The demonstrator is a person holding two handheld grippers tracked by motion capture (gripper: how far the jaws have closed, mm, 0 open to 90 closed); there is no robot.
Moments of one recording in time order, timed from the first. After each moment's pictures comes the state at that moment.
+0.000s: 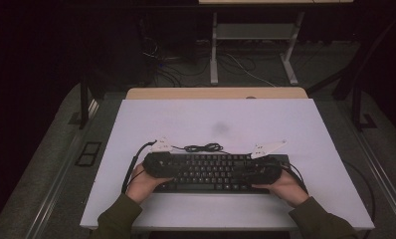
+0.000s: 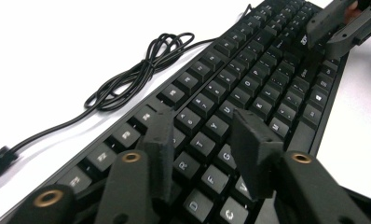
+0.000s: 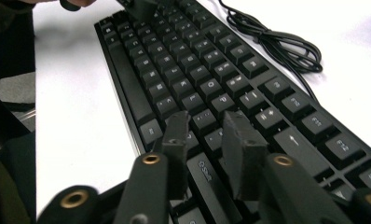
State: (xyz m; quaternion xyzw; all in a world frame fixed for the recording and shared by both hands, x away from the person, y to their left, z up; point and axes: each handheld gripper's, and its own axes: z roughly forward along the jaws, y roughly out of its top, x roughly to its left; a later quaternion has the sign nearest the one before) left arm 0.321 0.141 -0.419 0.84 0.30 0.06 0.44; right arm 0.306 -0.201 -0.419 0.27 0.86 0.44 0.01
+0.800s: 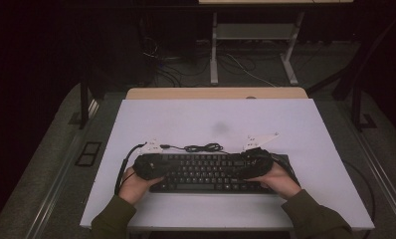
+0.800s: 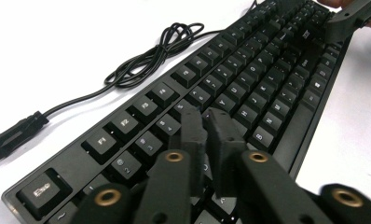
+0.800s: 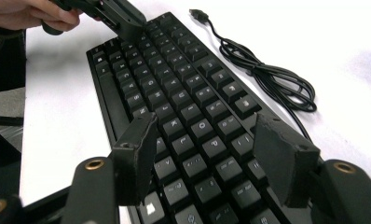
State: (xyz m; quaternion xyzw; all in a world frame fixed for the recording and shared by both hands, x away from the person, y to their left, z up) left arm 0.316 0.163 -0.419 0.84 0.32 0.06 0.44; right arm 0.324 -0.180 -0.412 0.27 0.85 0.46 0.02
